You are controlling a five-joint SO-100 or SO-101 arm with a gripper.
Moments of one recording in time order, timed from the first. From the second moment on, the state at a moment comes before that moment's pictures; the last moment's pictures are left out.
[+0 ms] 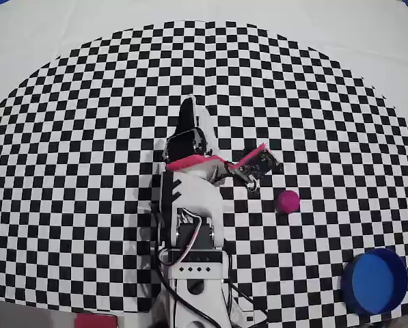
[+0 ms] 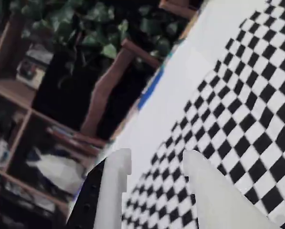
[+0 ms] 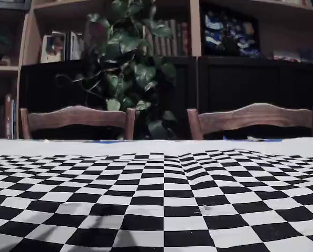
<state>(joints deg) 2.2 182.6 177.9 10.0 -40.0</state>
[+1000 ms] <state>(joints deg) 3.4 181.9 177.9 12.4 -94.0</state>
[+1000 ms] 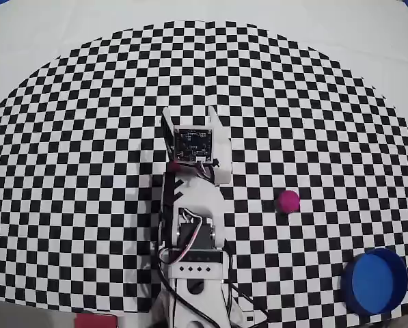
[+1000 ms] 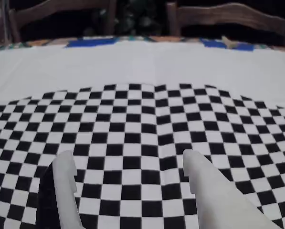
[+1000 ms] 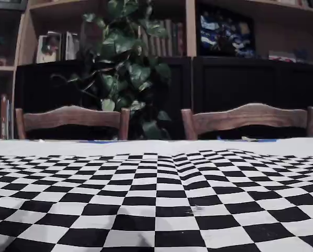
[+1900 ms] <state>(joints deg) 17.8 181.6 177.9 11.9 -94.0</state>
